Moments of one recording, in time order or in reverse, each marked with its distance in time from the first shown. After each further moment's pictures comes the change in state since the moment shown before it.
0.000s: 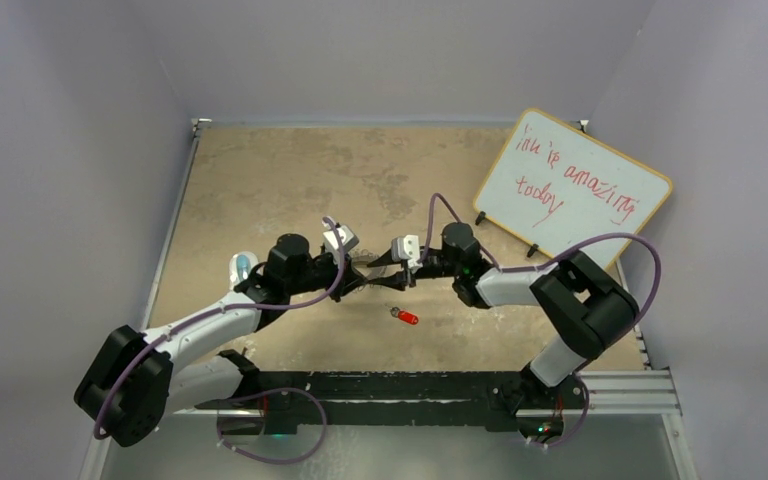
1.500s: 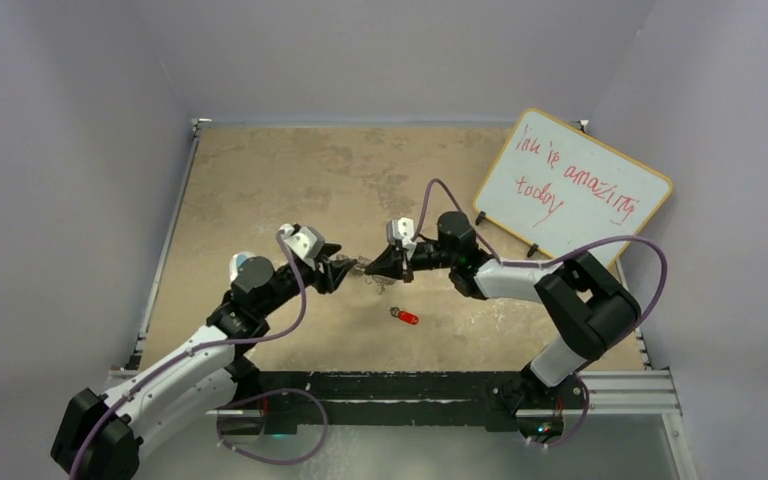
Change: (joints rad) left arm -0.007 -0.335 -0.108 0.130 -0.249 0.011; right arm -0.008 0.021 0.103 -0.142 -0.017 0.147
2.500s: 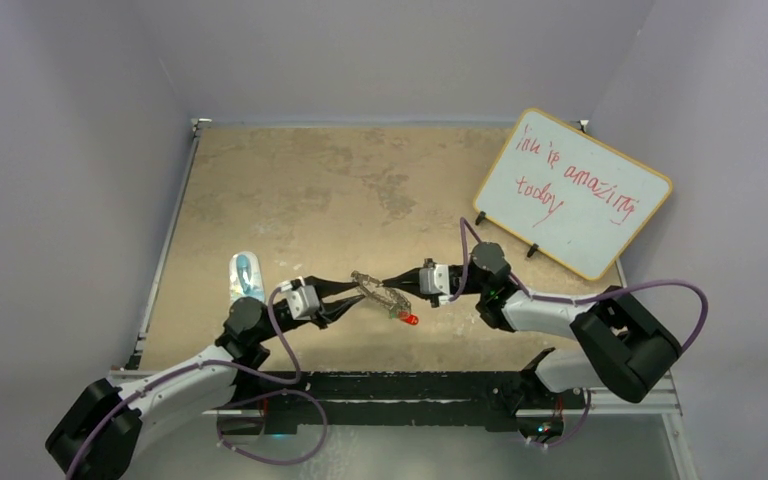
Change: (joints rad) left arm -0.080 -0.044 -0.323 0.560 0.260 0.109; right arm -0.002 -0.267 -0.285 0.201 -0.022 -0.303
